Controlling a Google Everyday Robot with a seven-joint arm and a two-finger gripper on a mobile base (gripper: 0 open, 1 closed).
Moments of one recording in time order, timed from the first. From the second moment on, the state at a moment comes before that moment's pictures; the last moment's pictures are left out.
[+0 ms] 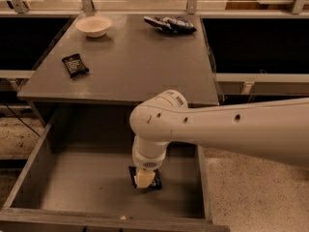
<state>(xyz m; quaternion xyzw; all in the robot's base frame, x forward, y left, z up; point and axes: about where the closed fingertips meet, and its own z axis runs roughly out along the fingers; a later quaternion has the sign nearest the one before) 0.436 0.033 0.647 -0.74 0.67 0.06 0.09</state>
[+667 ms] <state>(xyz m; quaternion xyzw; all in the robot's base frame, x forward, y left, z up) 0.438 0.038 0.635 -0.73 0.68 -0.01 0.06</state>
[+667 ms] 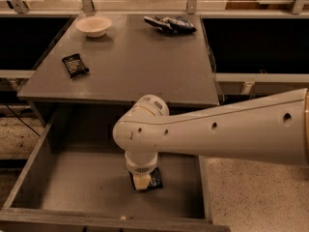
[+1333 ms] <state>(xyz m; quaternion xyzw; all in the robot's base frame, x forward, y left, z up) 0.430 0.056 0.616 -0.75 0.66 0.01 0.05</state>
